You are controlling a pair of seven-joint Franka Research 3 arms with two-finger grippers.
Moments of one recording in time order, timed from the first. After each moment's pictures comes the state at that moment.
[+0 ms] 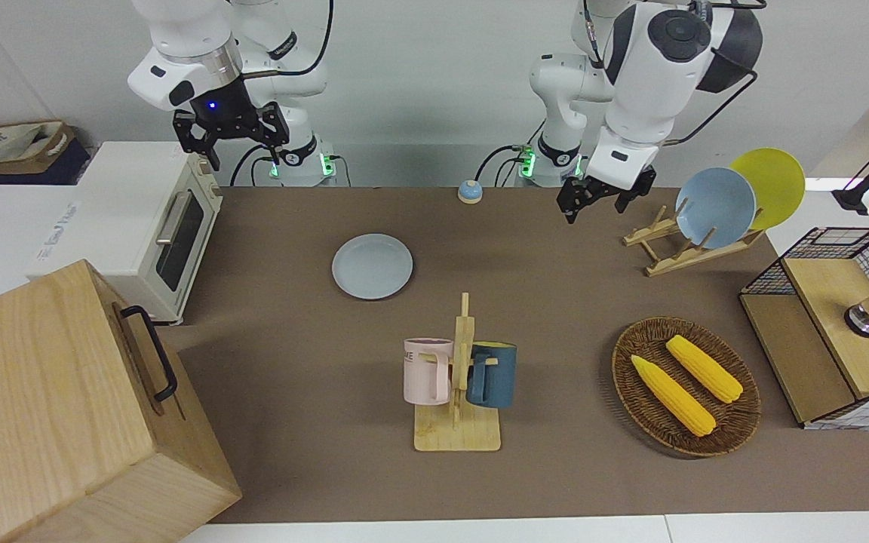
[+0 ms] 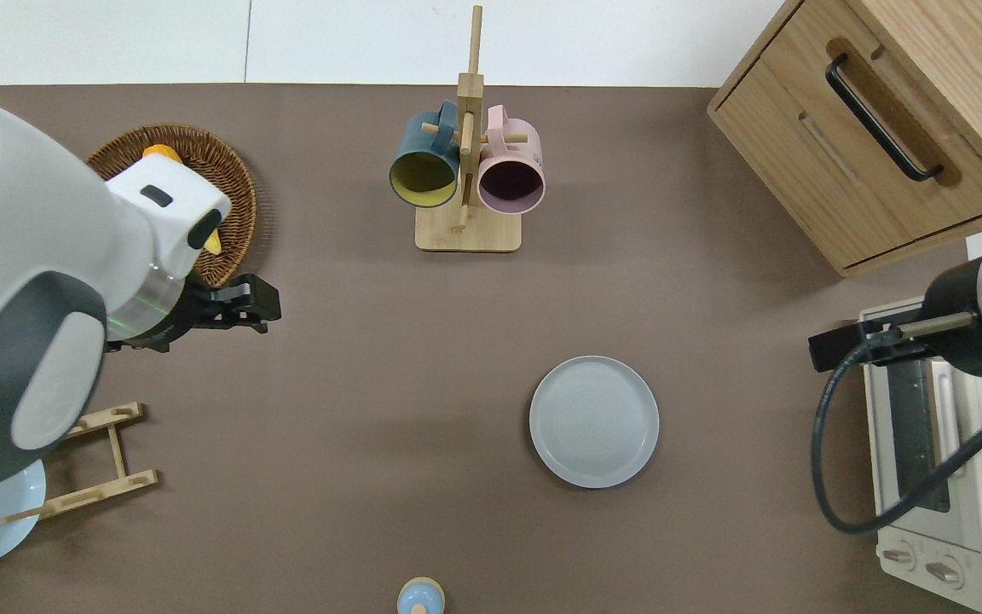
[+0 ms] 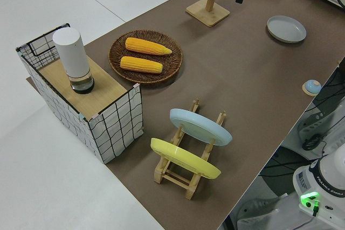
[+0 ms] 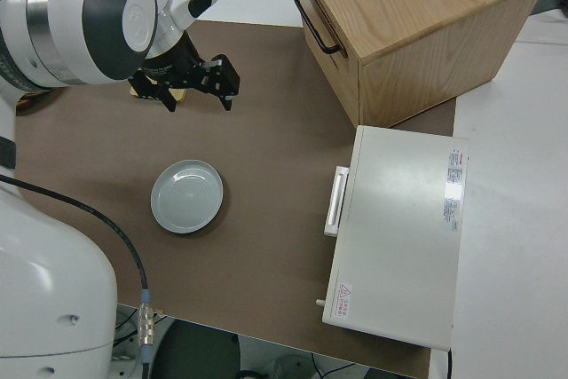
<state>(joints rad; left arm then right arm) -0.17 0.08 -0.08 -1.56 0.02 1.53 -0.40 0.02 -0.01 0.12 -1.48 0.00 1.39 0.02</state>
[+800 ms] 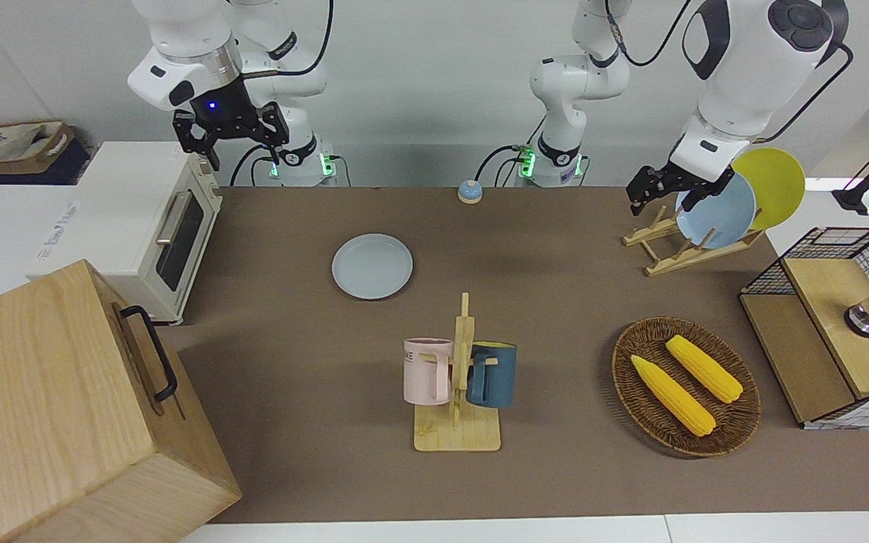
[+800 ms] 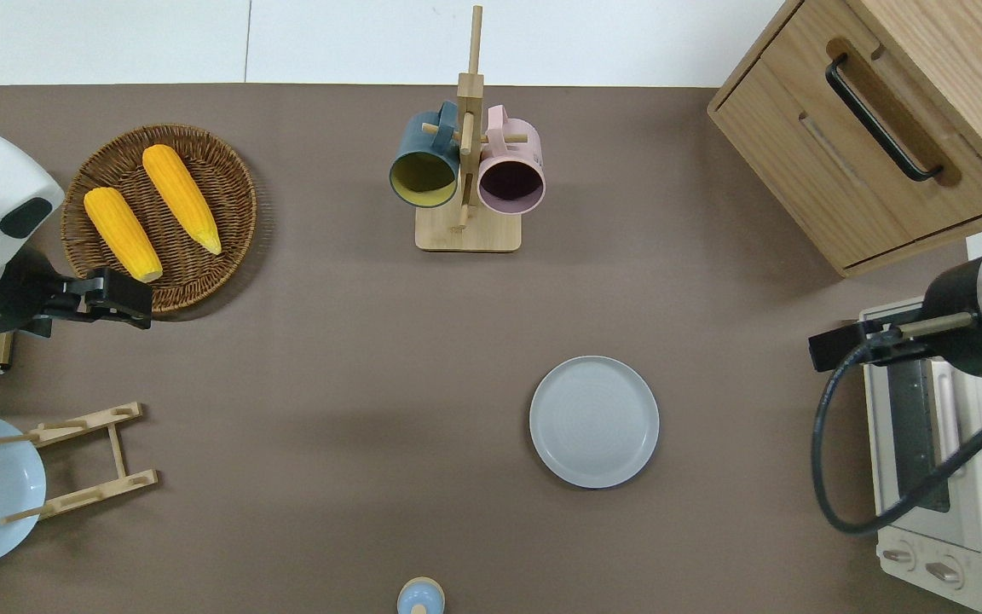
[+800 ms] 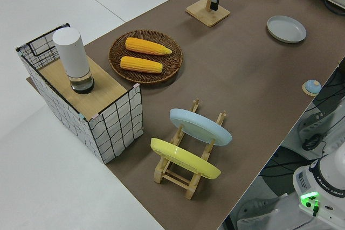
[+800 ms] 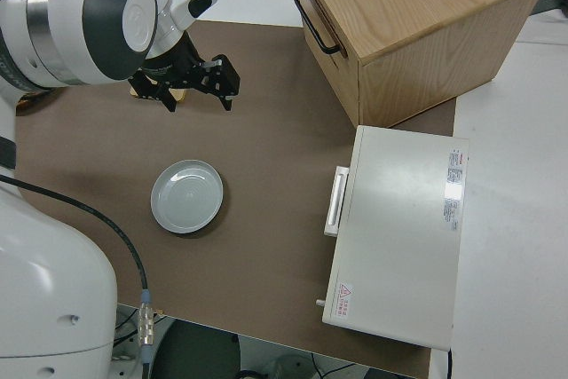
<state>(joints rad) 0.01 0.08 -0.08 -1.52 0.01 1.49 -0.11 0.02 -0.01 0.12 -1.48 0.00 1.39 0.02</state>
